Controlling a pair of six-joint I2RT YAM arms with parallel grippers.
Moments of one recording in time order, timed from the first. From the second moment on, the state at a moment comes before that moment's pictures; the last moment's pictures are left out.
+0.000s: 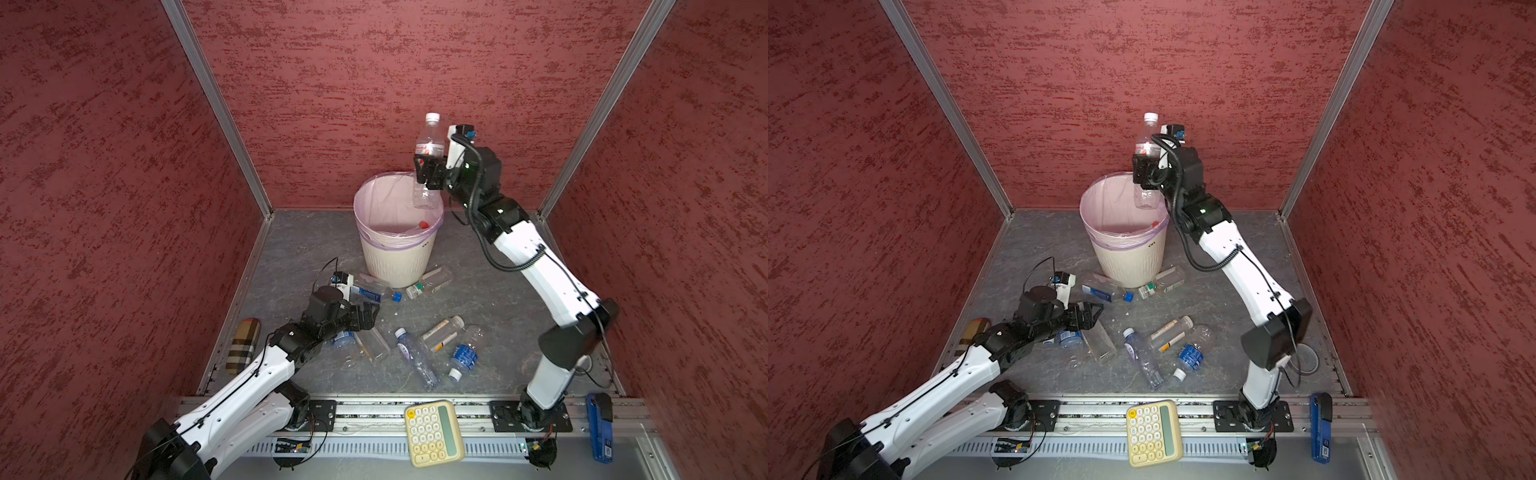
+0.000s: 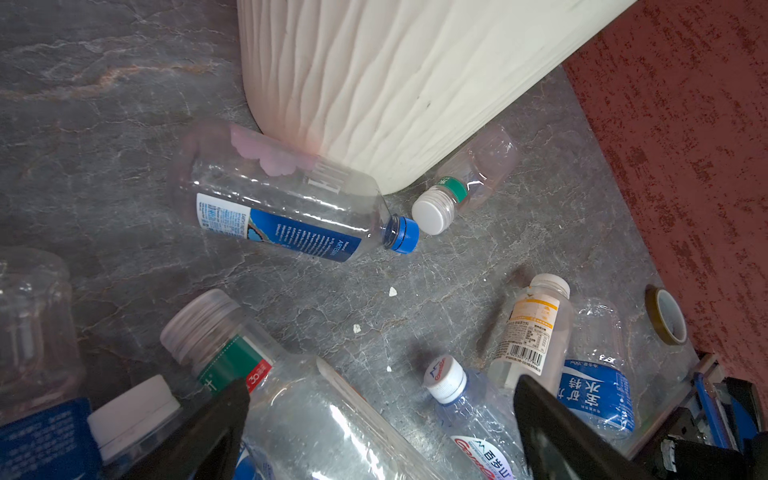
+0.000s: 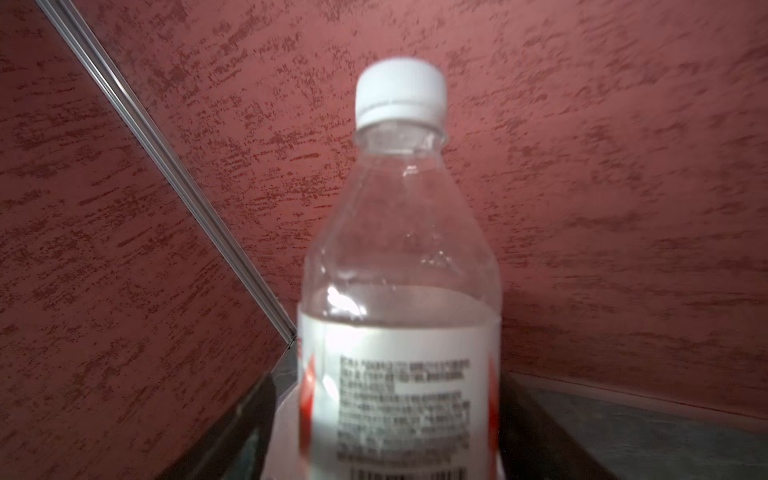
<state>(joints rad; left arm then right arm) -0.56 0.84 0.53 -0.32 0.08 -0.53 0.52 1.90 2.17 -0.34 0.08 0.36</state>
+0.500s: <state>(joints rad) -0.56 0.87 0.54 -0.33 0.08 -0.54 0.52 1.79 2.11 -0.49 0.11 0.33</state>
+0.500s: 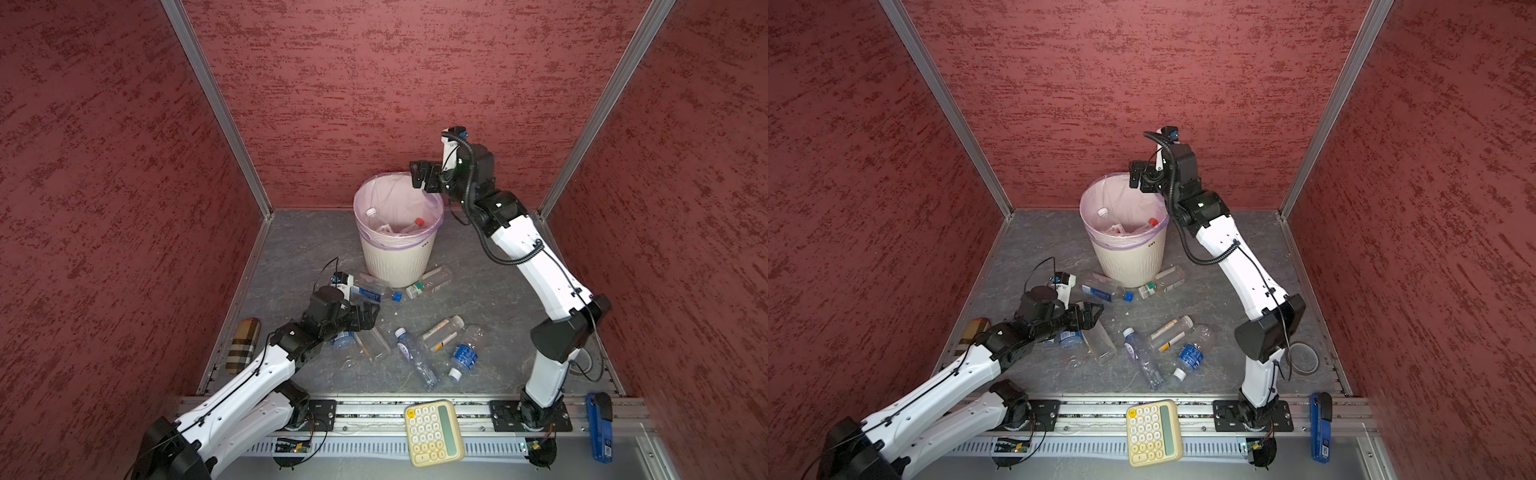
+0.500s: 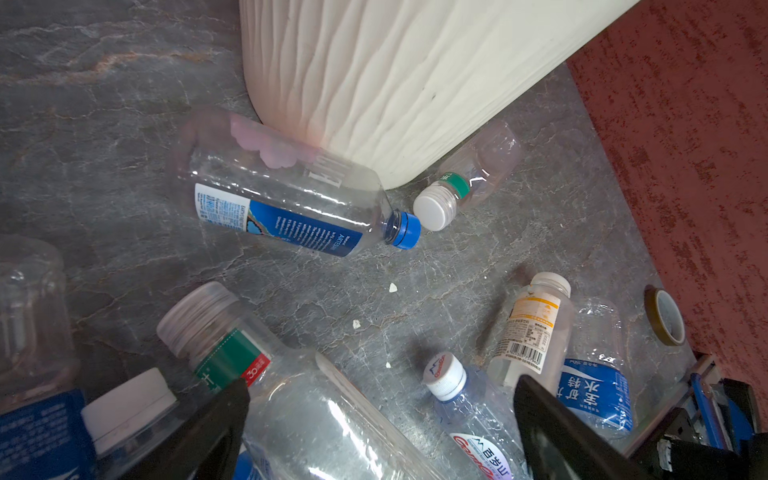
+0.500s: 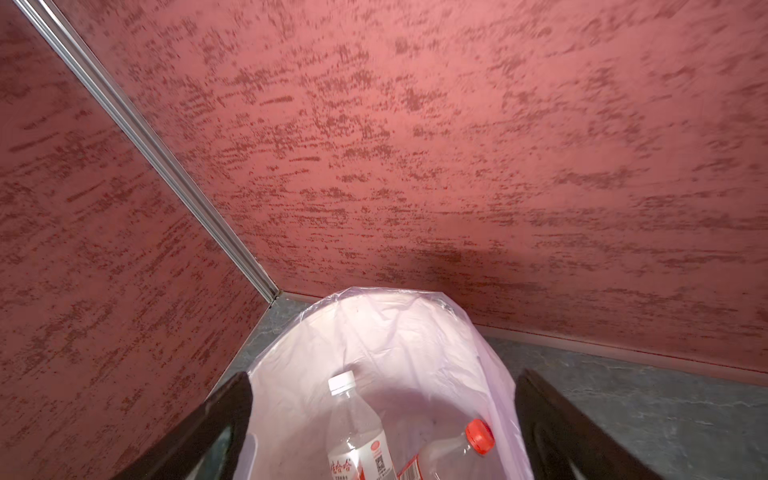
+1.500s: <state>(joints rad) -0.92 0.99 0.70 -0.43 -0.15 -0.71 0.52 1.17 1.07 -0.48 0.20 0.39</state>
